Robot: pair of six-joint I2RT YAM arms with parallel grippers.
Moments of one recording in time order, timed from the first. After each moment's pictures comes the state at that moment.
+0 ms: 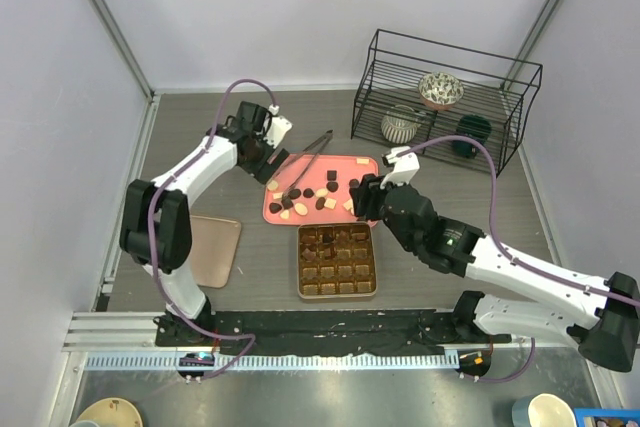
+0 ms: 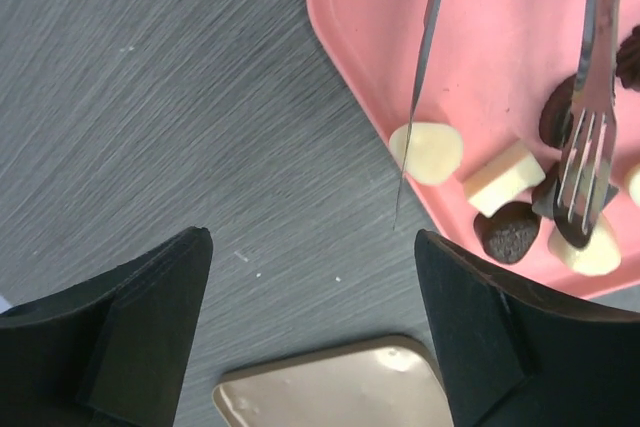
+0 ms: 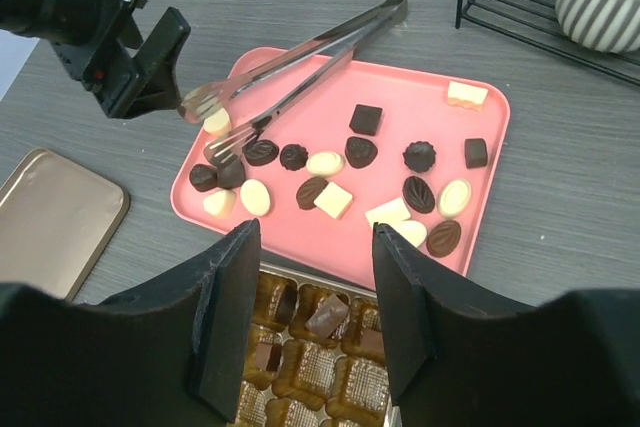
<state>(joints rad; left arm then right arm) -0.34 1.73 1.34 -0.63 -0.07 0.39 0.99 1.01 0.78 -0.10 0.57 0.44</state>
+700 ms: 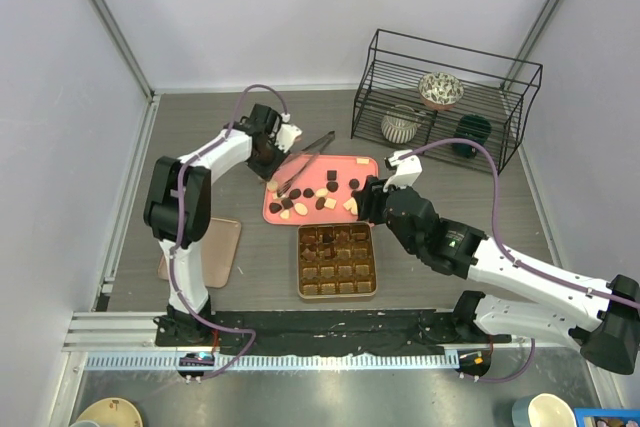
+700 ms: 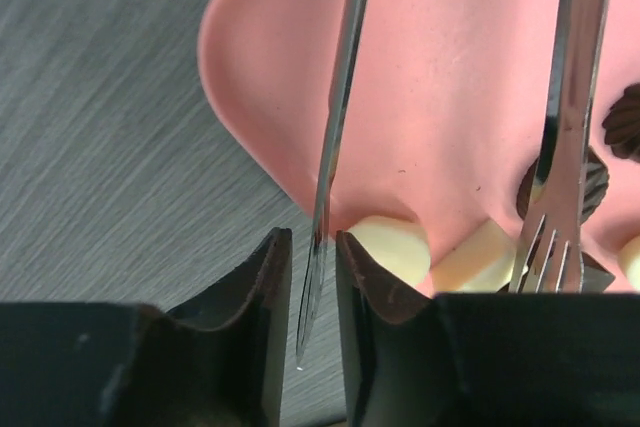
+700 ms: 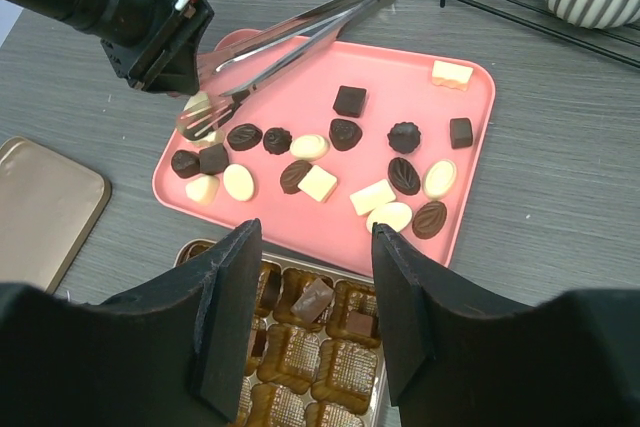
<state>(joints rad) -0.34 1.97 1.47 -0.63 0.06 0.39 0.98 0.97 0.75 -0.16 0.58 0.47</state>
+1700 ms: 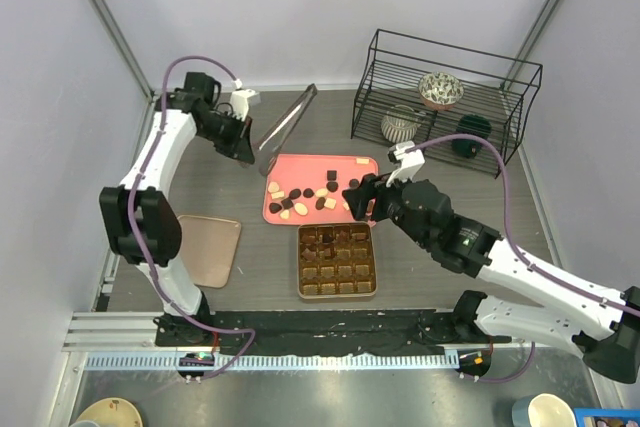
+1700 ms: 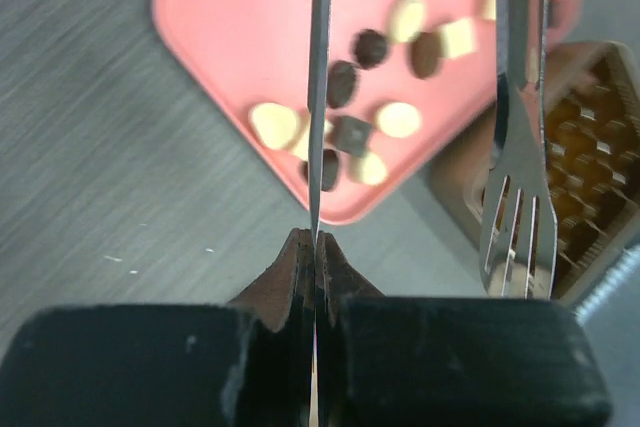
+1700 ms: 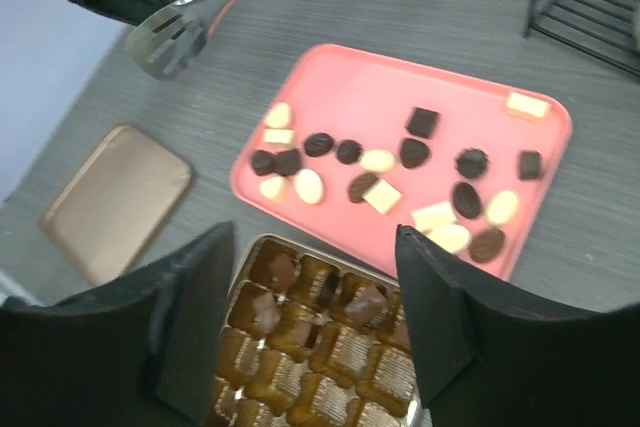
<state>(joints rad) -0.12 1.80 1.65 -1.02 0.55 0.37 0.95 0.92 0.79 -0.16 0.43 0.44</state>
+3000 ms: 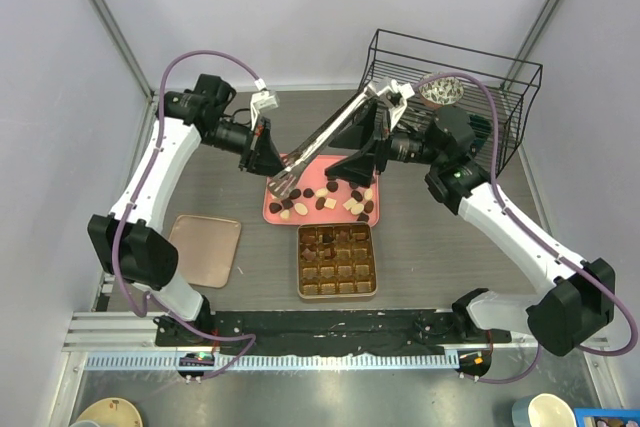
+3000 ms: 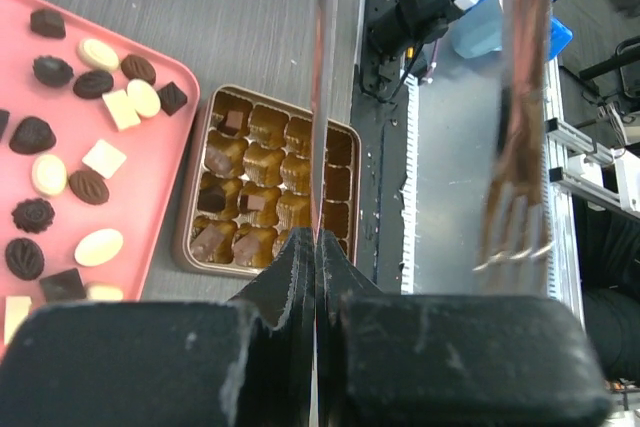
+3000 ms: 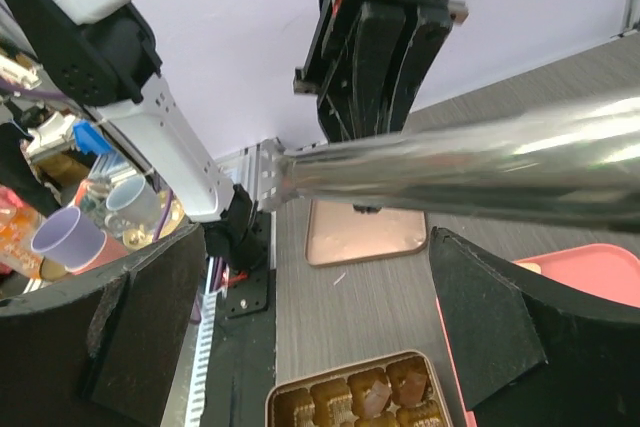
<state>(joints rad) -0.25 1.62 1.71 -1.34 1.18 0.65 0.50 1.24 1.07 0.35 -0.93 0.48</state>
